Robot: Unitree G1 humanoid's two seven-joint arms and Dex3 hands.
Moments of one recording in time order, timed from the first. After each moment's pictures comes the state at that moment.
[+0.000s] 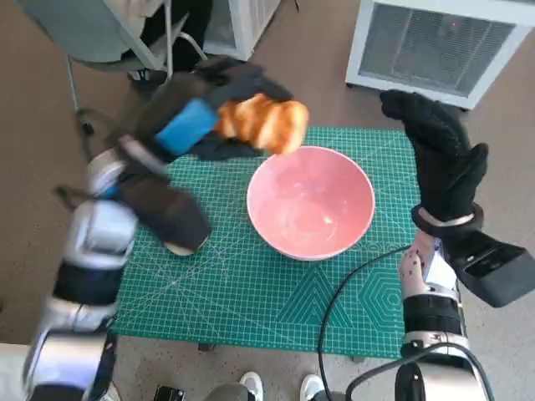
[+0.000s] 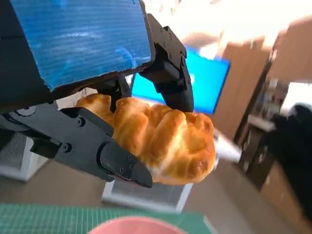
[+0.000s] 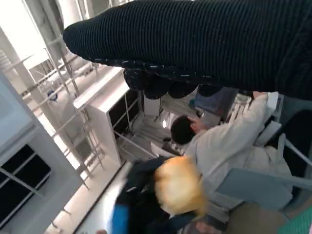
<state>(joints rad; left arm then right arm) -0.93 0.42 -0.20 0.47 0.40 -0.38 -0.27 -0.75 -0.12 -0.24 0.75 0.39 -0.94 0.63</state>
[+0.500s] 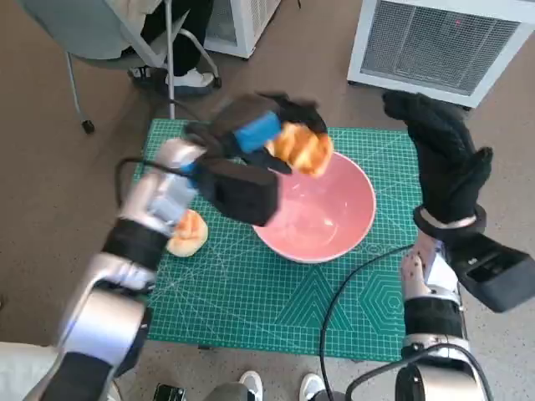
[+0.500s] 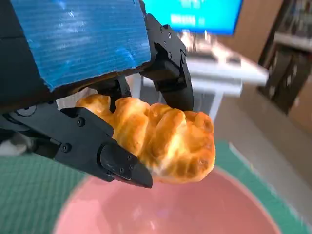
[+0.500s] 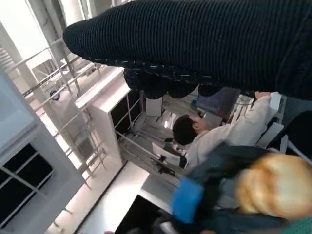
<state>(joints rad) -1.15 0.27 -0.39 1.02 0.54 -0.48 -0.24 -0.71 -0.12 -0.24 0.70 0.39 -0.93 0.61</state>
